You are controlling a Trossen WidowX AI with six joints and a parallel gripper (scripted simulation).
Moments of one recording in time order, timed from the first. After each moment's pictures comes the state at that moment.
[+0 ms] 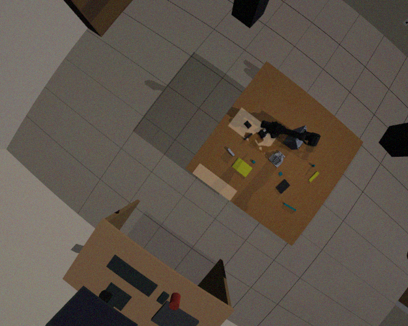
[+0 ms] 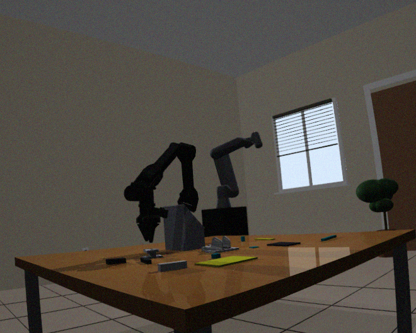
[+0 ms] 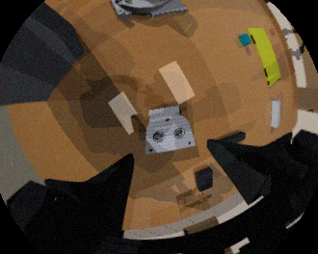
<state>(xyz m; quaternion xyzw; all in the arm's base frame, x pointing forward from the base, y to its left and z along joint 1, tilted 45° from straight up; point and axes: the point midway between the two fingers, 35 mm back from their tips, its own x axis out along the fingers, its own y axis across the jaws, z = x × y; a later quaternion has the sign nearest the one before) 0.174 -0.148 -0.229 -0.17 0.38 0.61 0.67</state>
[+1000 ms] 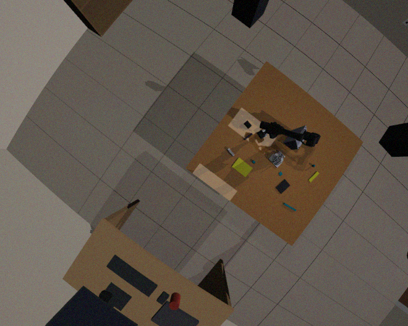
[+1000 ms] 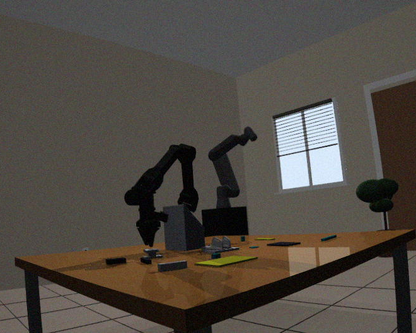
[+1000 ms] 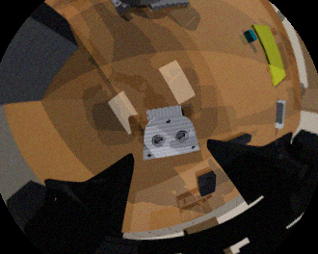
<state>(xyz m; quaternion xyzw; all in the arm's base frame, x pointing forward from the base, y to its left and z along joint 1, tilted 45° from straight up) 0.174 -0.138 -0.241 -0.17 0.38 0.62 0.67</state>
